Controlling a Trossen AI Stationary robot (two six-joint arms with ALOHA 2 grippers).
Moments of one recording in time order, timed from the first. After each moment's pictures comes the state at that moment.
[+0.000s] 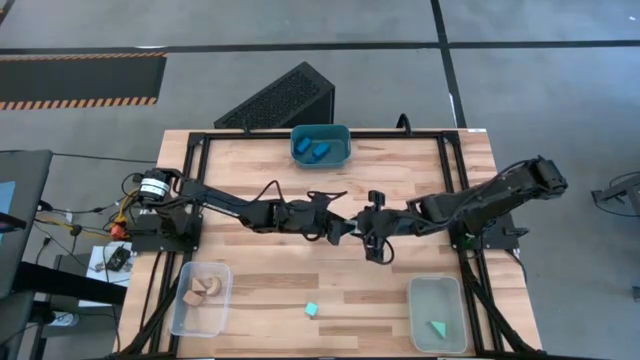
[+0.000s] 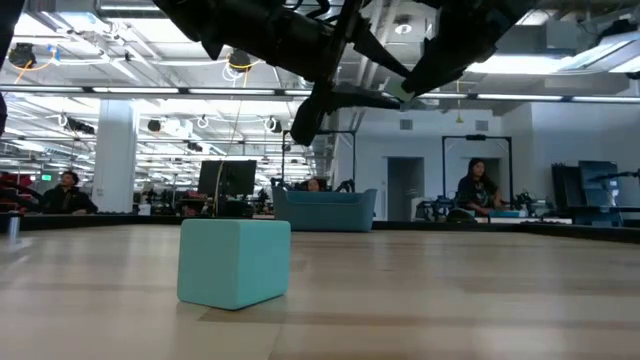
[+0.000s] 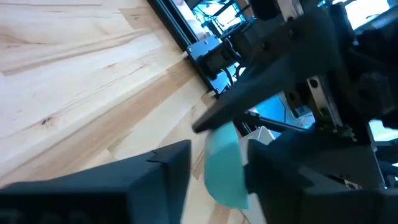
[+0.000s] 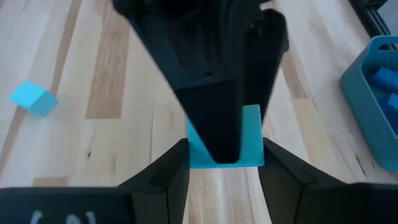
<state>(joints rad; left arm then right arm) -0.10 1.79 1.06 0.41 -0.17 -0.99 0.24 1.36 0.95 -0.33 0.32 0.15</state>
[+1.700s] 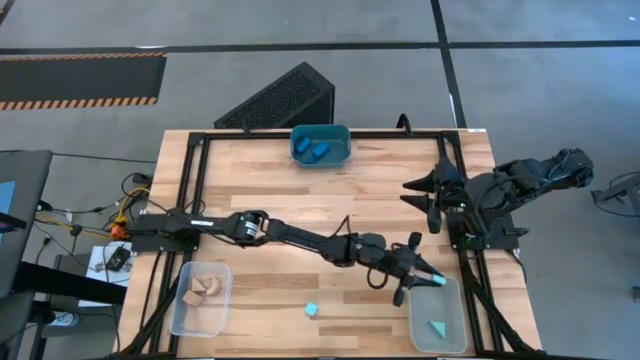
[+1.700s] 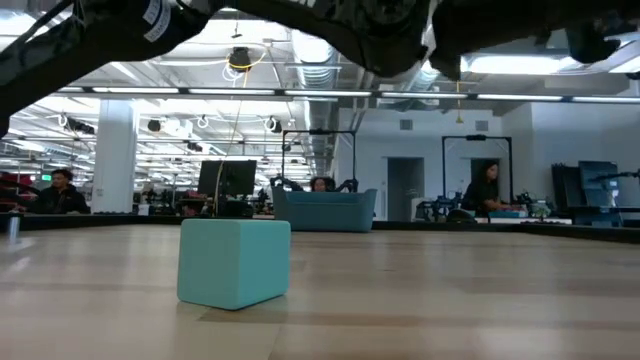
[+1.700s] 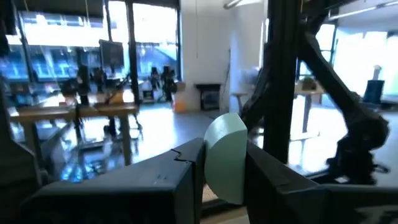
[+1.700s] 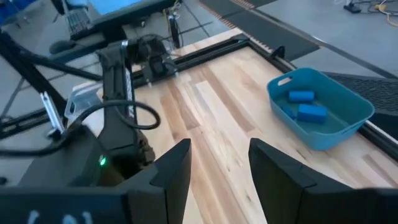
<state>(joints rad) -0.20 2.71 2.35 0.54 0.18 -0.01 0.38 0.84 1.12 -0.75 0.58 0.52</state>
